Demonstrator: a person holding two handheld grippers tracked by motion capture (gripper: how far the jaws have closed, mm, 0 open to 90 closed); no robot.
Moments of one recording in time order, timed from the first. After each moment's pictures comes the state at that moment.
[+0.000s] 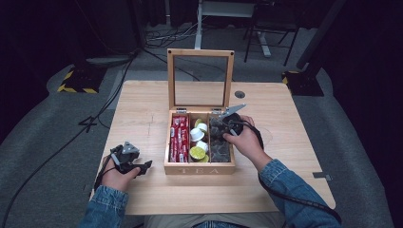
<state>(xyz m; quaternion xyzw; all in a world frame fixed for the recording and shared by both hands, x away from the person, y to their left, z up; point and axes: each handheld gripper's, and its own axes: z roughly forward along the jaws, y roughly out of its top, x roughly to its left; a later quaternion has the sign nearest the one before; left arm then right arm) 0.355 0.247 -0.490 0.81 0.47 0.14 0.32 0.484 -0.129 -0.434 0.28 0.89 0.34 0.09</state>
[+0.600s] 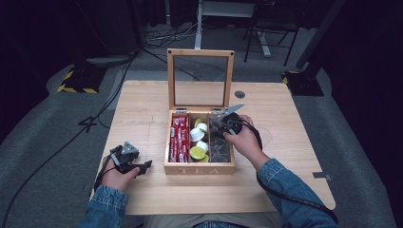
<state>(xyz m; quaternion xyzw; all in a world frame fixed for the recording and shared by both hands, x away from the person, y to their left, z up) 0.357 0.249 -0.496 0.80 0.47 0.14 0.33 0.485 -0.127 -0.433 0.28 0.90 0.33 0.10</state>
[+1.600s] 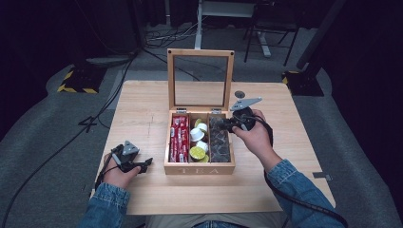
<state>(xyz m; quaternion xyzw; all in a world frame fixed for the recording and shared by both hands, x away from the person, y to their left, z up) 0.364 0.250 -0.503 0.81 0.45 0.18 0.34 0.466 -0.151 -0.383 0.27 0.87 0.40 0.11</state>
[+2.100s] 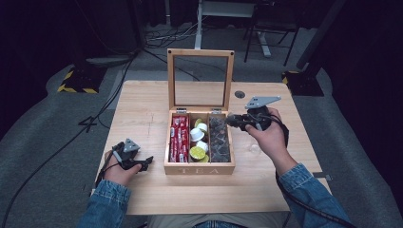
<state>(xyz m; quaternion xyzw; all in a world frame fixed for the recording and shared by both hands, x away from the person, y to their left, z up) 0.373 0.249 -0.503 0.81 0.45 0.17 0.34 0.447 -0.185 -0.351 0.28 0.85 0.43 0.14</state>
